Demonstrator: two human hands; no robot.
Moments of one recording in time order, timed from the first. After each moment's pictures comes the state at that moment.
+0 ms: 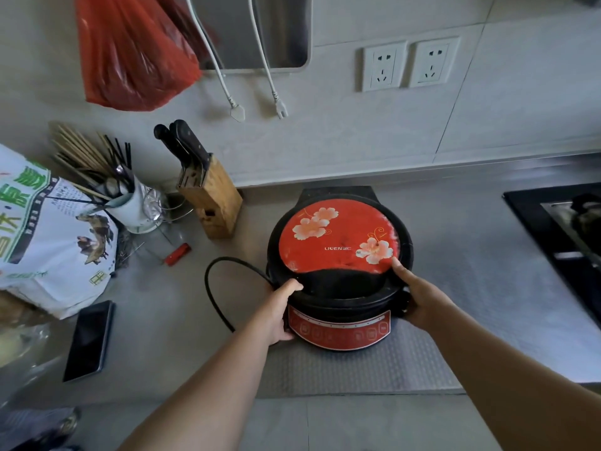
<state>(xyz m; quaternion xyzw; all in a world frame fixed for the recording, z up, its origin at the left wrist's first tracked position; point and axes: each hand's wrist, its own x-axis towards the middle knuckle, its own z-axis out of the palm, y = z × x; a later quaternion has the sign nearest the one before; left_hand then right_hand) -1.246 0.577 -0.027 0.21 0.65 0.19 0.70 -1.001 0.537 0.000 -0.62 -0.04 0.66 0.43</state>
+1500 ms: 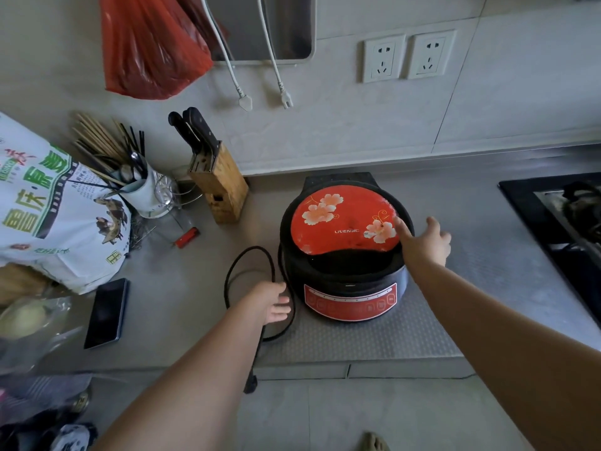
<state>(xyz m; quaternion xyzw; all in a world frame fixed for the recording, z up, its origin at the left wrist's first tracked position) -1.268 0.553 -0.012 0.22 0.72 0.16 0.64 -1.000 0.548 0.013 -0.85 -0.27 0.27 0.36</state>
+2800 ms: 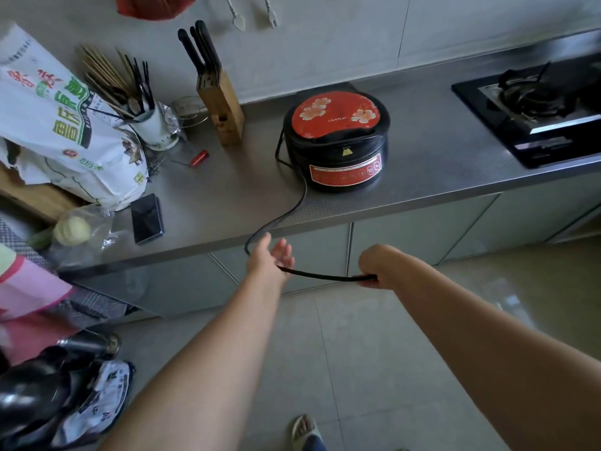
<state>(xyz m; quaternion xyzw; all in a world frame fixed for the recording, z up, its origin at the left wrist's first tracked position) -1.367 0.310 -0.003 0.06 0.62 0.40 0.67 -1.188 0.248 0.001 -0.78 -0.35 0.52 0.06</state>
